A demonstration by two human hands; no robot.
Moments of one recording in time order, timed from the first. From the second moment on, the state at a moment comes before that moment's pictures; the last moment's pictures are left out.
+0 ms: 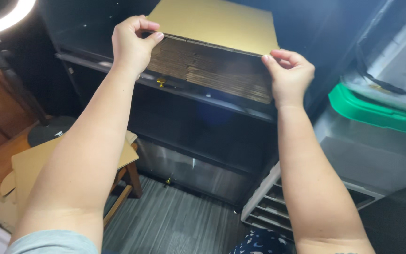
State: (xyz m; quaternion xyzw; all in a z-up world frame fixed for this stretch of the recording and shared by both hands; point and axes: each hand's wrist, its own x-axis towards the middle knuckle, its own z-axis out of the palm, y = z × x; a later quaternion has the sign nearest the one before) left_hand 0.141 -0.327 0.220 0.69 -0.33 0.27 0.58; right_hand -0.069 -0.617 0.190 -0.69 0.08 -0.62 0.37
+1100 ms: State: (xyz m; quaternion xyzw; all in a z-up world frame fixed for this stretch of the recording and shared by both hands) left_hand 0.176 -0.375 0.193 0.79 -0.30 0.15 0.52; right_hand -0.074 -0.612 0.173 -0.70 0.24 -0.54 0.39
